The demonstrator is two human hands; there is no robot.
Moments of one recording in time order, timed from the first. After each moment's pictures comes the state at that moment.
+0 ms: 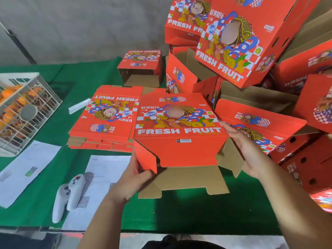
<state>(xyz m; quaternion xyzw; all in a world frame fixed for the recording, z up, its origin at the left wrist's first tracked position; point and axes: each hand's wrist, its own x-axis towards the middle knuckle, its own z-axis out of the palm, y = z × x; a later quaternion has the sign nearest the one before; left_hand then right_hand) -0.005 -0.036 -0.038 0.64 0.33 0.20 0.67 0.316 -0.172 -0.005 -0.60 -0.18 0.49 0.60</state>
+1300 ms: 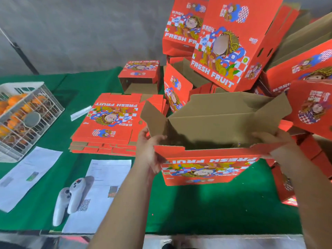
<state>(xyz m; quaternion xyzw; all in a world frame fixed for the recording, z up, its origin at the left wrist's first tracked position) 0.088 -0.052 0.046 0.31 0.42 0.40 0.75 0.362 -0.228 0.028 -0.73 -0.20 0.24 0.61</state>
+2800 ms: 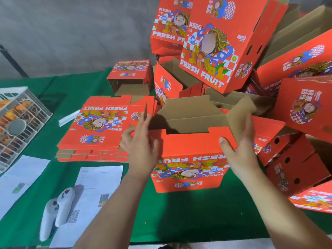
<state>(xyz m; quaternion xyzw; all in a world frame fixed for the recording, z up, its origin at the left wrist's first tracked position) 0.107 -0.028 0.009 0.80 0.44 0.37 0.17 0.326 -0.198 -0.013 -0.77 -0.36 0.05 0.53</state>
